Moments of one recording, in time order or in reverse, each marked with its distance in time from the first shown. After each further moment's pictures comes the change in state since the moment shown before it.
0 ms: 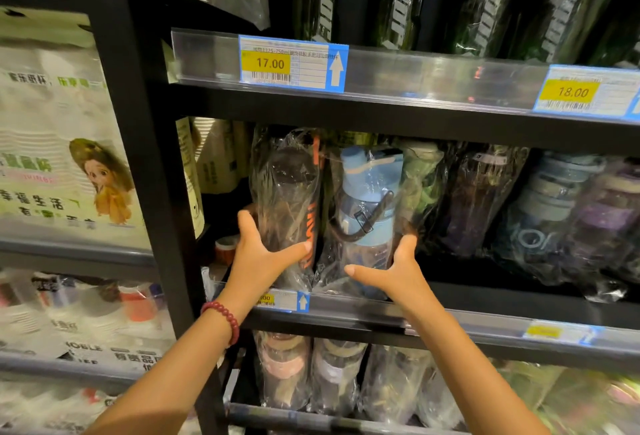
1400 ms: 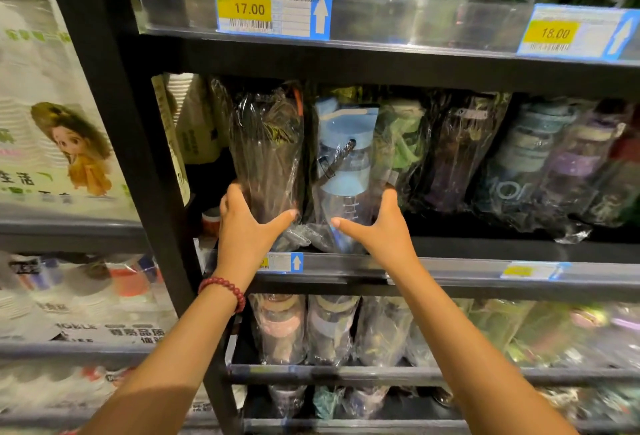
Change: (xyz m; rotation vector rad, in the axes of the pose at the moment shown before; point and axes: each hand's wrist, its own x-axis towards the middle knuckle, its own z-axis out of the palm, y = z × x) left_hand 0.001 -0.015 0.000 0.266 0.164 0.145; right_hand -0.005 -0.005 0.016 -0.224 0.180 -0.077
